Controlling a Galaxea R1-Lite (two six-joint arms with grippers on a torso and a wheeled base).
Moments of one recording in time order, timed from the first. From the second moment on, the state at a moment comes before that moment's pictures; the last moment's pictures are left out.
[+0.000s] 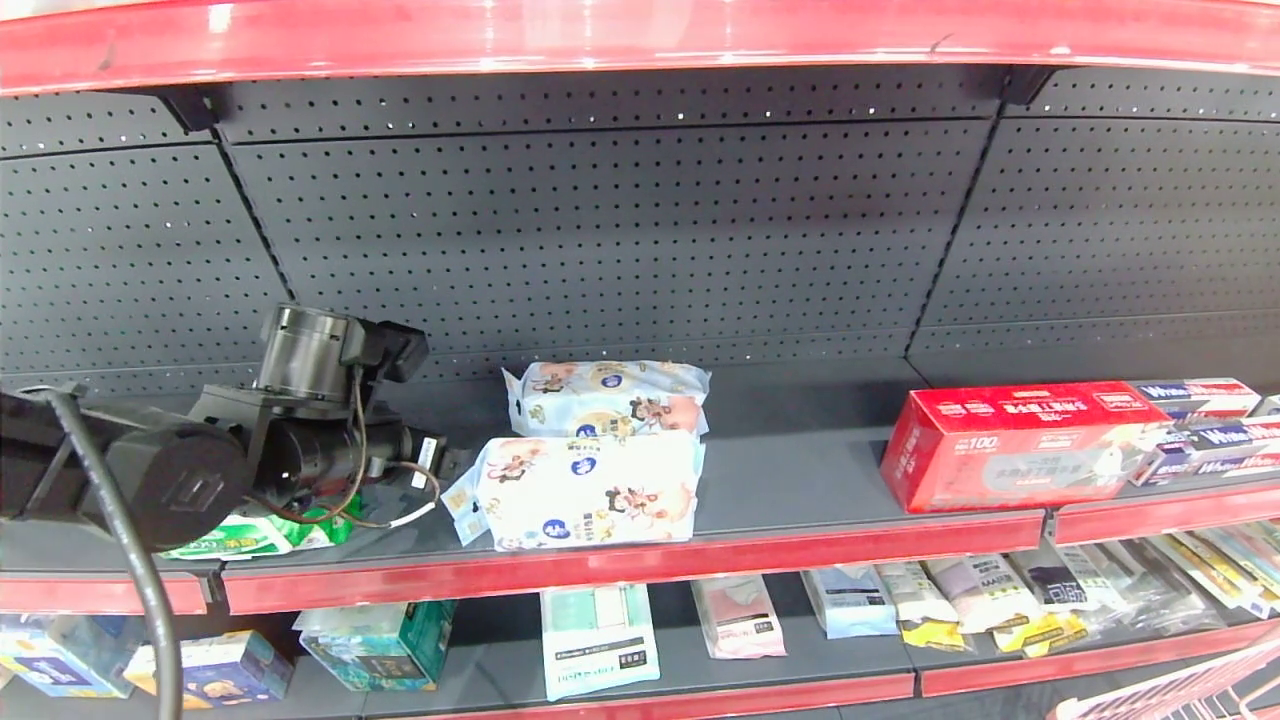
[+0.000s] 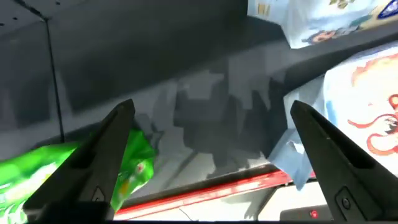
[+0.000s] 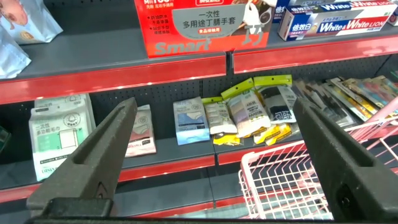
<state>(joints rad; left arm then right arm) -0.30 1.79 -0.85 -0.28 0.20 0.09 -0.11 0.10 0.00 0.00 -0.01 -0.01</state>
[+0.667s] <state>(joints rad) -0.33 1.84 -0.88 -0.28 0.22 0.09 -0.11 0.10 0.00 0.00 -0.01 -0.01</state>
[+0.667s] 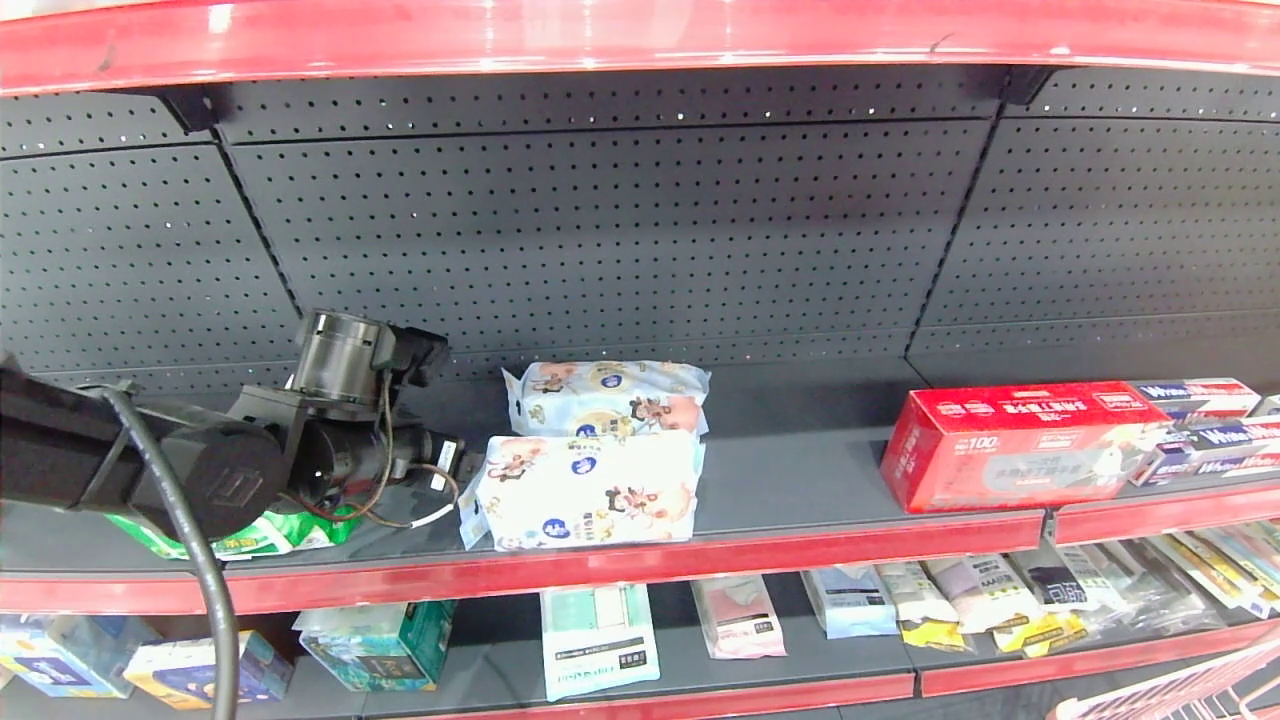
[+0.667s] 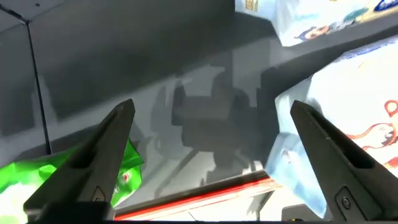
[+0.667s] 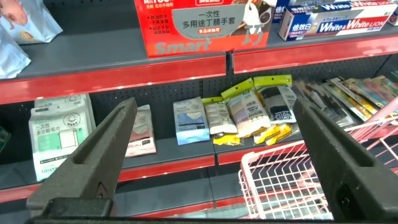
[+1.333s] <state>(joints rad) -0.37 1.86 -0.90 -0.28 0.24 0.09 -0.11 0.10 0.00 0.00 -0.01 -0.01</state>
